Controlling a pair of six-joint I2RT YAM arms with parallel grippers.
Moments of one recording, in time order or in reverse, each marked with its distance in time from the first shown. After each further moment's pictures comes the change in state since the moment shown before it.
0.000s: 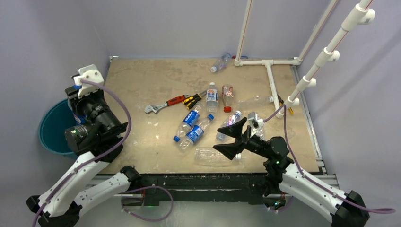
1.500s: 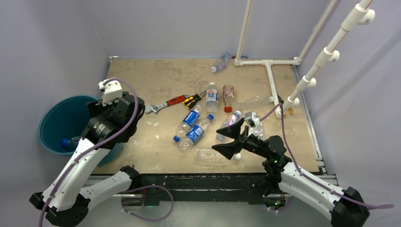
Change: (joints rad) left arm 0.124 0.111 0.231 -2.036 0.126 -1.834; right arm 0.000 0.052 -0.005 0.011 -0.002 0.003
